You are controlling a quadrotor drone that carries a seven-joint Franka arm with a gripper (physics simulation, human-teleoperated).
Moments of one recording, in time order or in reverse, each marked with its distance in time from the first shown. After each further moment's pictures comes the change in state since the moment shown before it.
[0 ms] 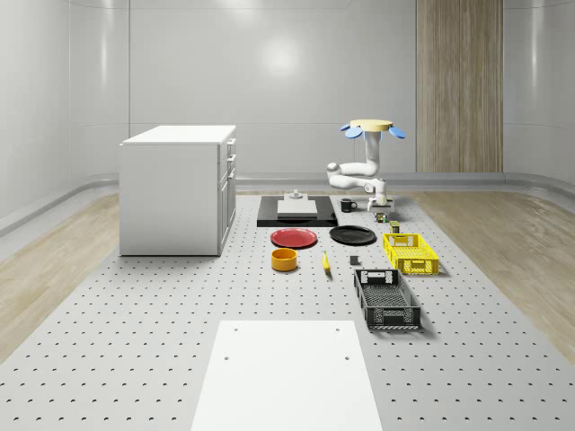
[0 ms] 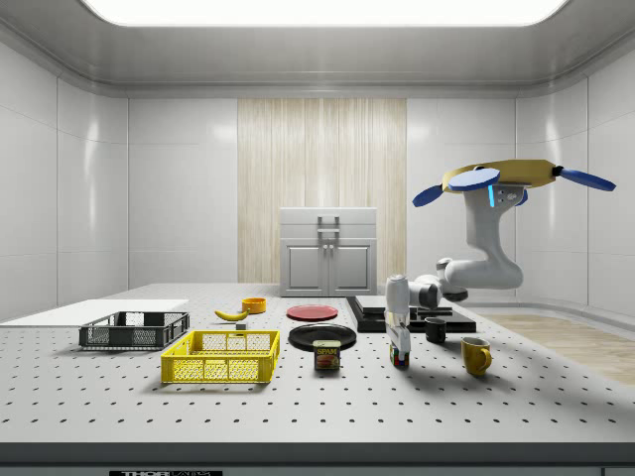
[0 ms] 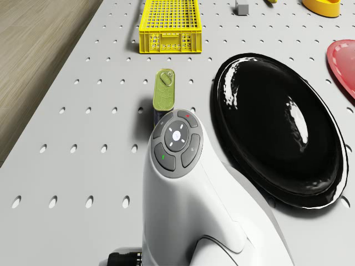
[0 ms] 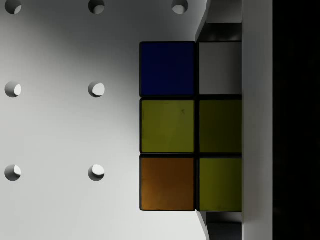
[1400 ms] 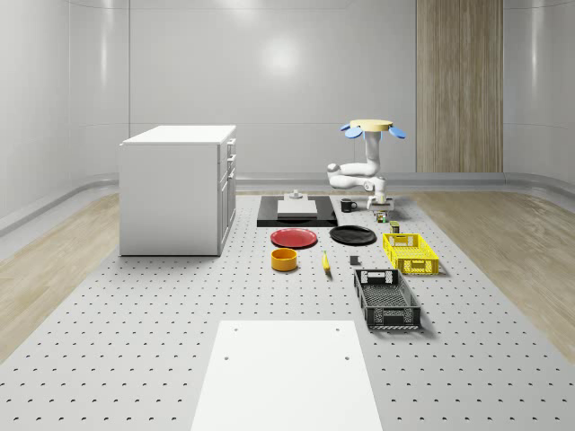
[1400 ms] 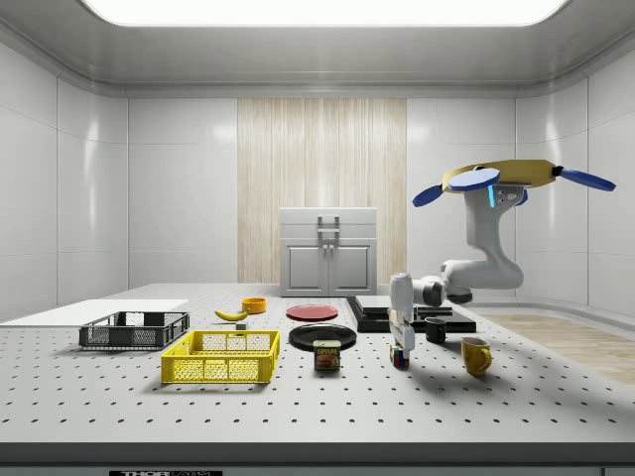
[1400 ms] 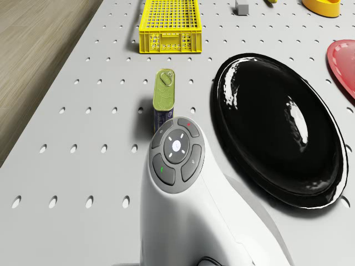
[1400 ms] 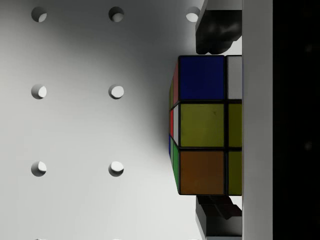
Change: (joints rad) arm 0.064 0.032 -0.008 -0.050 -0.015 -0.046 -0.017
